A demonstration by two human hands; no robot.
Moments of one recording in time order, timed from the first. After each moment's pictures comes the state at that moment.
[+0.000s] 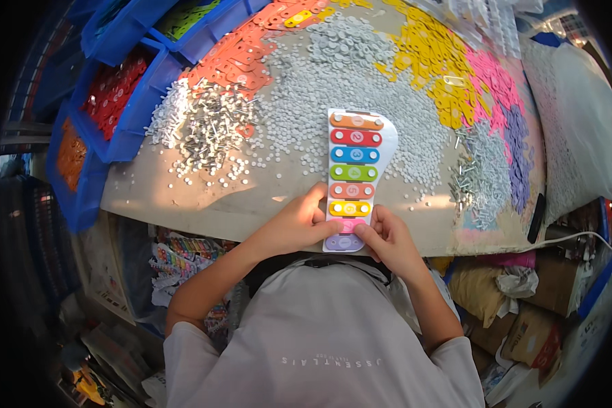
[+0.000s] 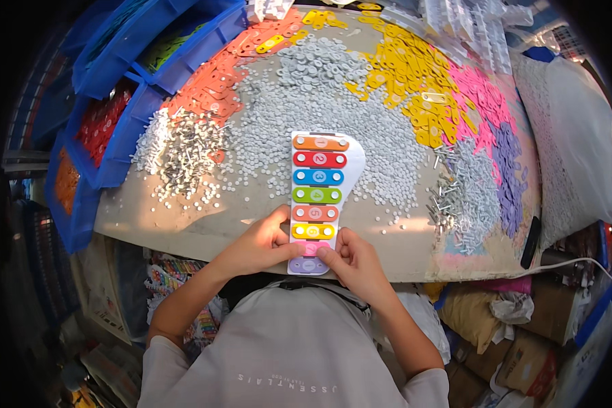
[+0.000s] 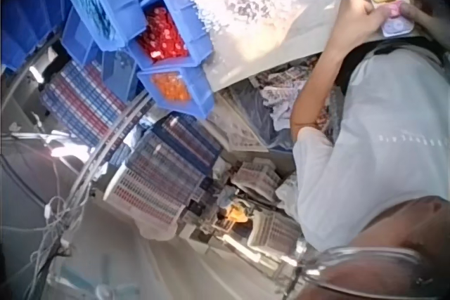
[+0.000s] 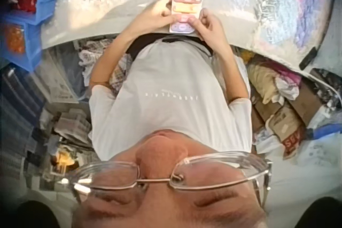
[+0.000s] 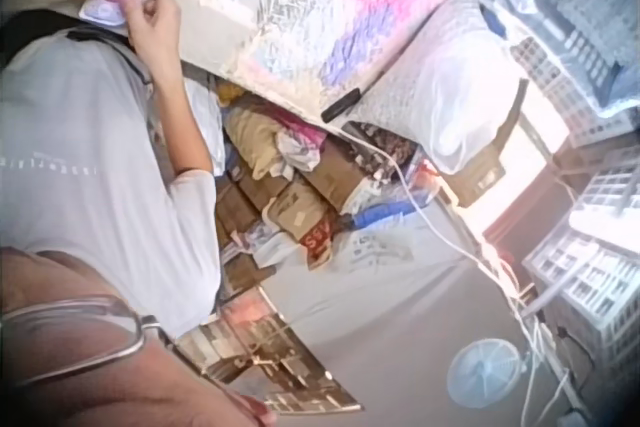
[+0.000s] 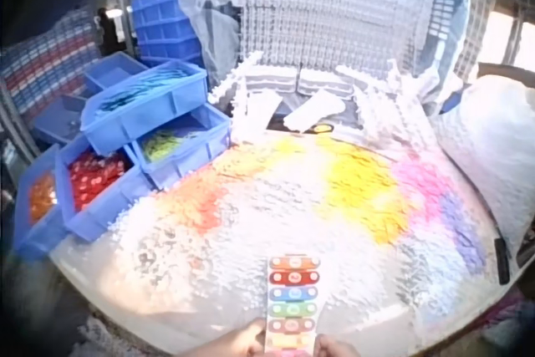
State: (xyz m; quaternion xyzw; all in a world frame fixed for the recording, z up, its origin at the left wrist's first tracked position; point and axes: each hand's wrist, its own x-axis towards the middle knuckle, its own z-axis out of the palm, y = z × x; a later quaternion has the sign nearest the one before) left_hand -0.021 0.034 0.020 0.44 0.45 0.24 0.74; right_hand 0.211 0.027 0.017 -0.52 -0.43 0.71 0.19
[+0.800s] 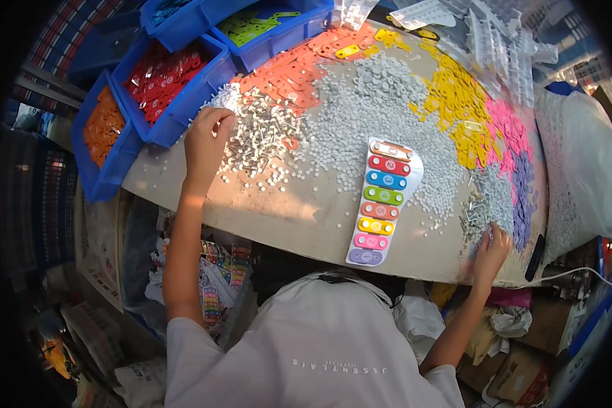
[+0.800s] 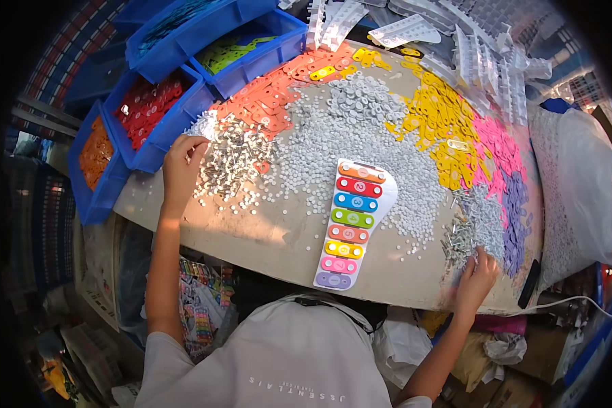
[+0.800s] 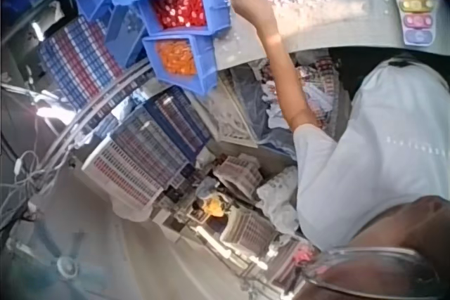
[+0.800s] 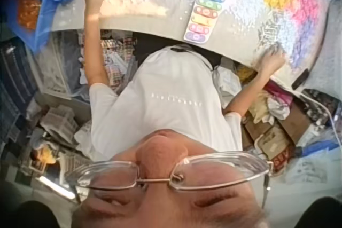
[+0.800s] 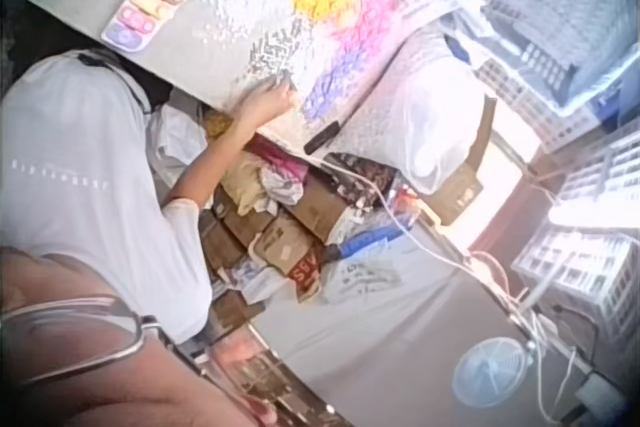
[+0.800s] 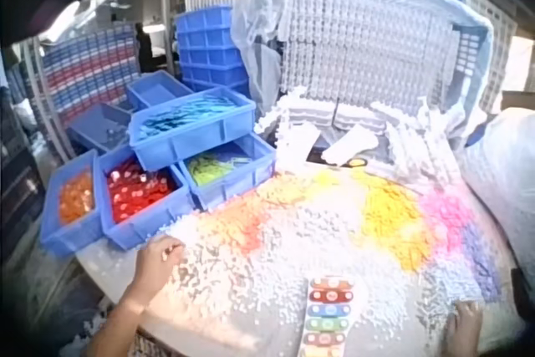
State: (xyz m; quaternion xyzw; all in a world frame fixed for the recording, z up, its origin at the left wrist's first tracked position) left_hand -0.210 0.072 0.013 0.57 0.72 0.40 0.06; right_hand 0.392 0.078 0.009 -0.69 -0.70 -0.09 0.14
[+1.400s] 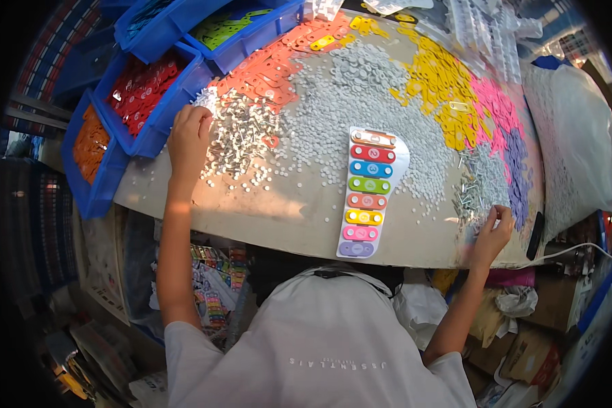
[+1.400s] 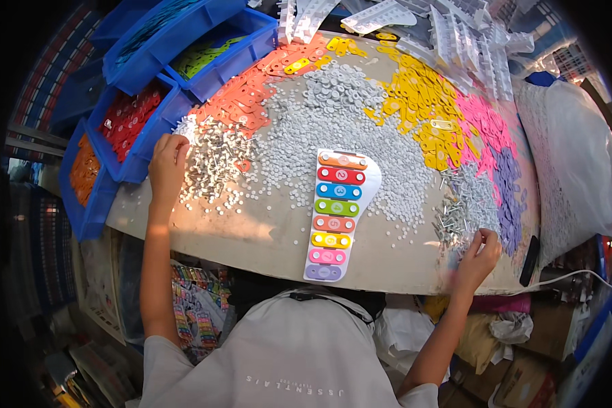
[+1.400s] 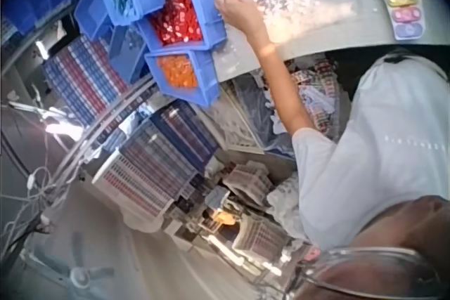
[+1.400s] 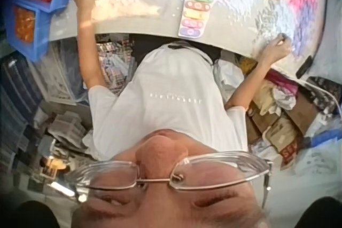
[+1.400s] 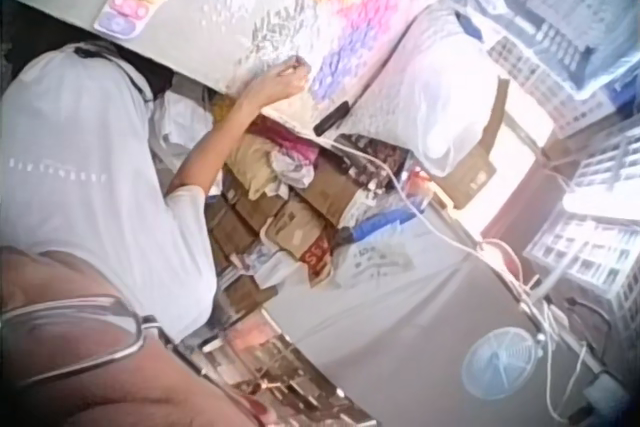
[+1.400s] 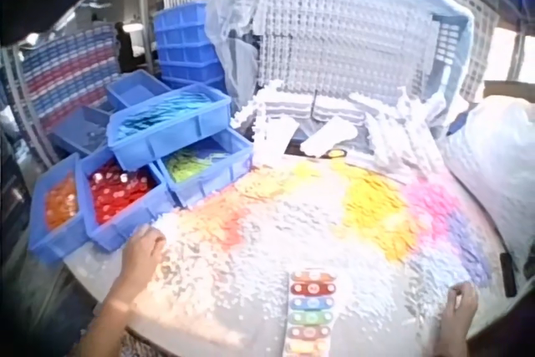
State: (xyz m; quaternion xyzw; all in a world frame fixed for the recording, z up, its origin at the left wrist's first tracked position) left_hand -0.222 0.086 -0.002 0.62 0.73 0.28 -0.06; right_hand 0.375 0.080 0.017 -0.71 -0.64 -0.08 0.28
